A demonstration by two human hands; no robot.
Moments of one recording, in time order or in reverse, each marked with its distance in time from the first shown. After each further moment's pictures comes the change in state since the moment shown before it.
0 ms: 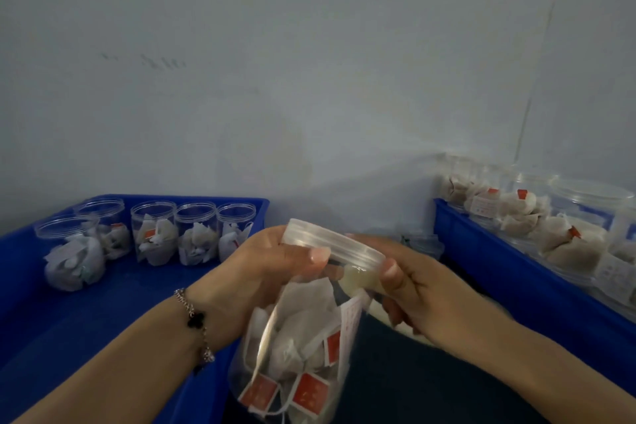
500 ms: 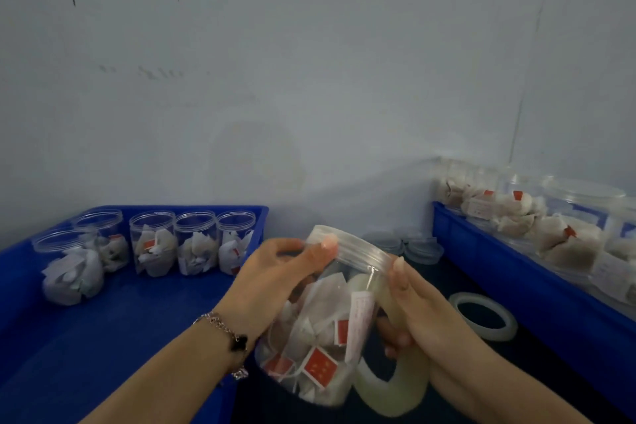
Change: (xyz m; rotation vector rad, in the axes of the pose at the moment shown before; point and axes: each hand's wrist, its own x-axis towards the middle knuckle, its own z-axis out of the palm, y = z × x) left_hand 0.018 -0.027 -0.004 0.324 0.439 -0.101; right_hand -0.006 0.000 0.034 0.877 0.068 0.335
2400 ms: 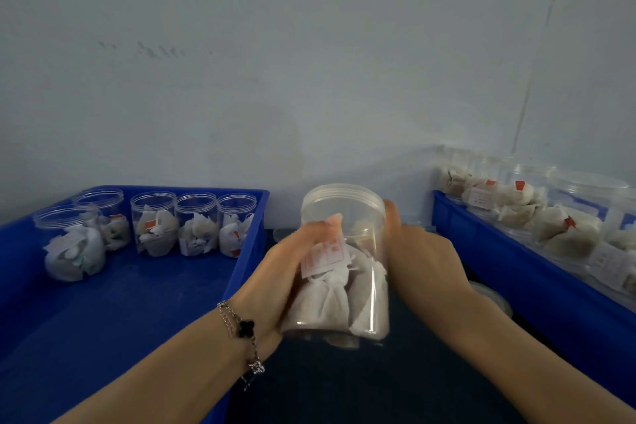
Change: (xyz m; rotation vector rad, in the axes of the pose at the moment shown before) left_hand -0.026 0.009 0.013 -0.462 0.043 -0.067; right_hand 0.047 -0.011 -0.009 -1.563 0.363 -0.263
